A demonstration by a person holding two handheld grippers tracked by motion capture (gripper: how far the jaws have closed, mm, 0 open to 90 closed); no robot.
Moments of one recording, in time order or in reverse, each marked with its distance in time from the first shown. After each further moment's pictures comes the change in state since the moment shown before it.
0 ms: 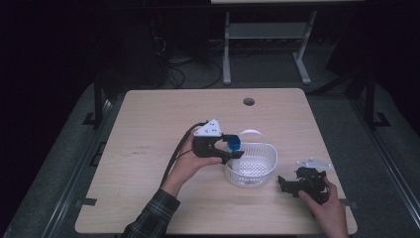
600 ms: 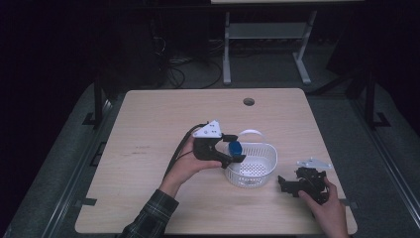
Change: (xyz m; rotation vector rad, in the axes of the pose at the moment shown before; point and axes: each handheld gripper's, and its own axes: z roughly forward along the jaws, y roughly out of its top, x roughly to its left) left arm -0.009 0.004 -0.002 -0.030 -0.025 -0.008; right arm 0.000 0.000 0.000 -0.001 0.000 0.001
